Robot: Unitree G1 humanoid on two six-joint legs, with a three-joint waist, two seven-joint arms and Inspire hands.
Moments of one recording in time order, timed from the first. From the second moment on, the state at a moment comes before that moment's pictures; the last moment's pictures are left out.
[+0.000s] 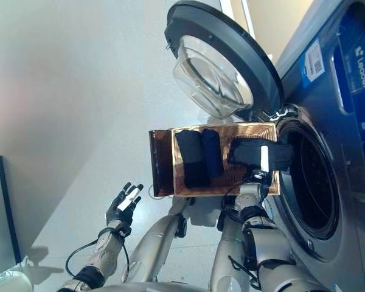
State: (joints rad) left arm -0.08 0.11 -0.26 0.85 -0.88 -0.33 0.04; right arm -0.63 -0.19 -0.24 1.15 1.39 -0.42 -0.17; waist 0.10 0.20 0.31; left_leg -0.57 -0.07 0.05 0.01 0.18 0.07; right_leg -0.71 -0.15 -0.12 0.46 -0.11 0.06
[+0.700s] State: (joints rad) left arm -0.03 0.08 -0.34 0.89 -0.90 -0.33 0.04; right arm -0.70 -0.38 -0.51 1.16 1.43 -0.61 -0.40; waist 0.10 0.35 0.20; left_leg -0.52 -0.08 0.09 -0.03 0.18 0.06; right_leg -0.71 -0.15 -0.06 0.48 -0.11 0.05
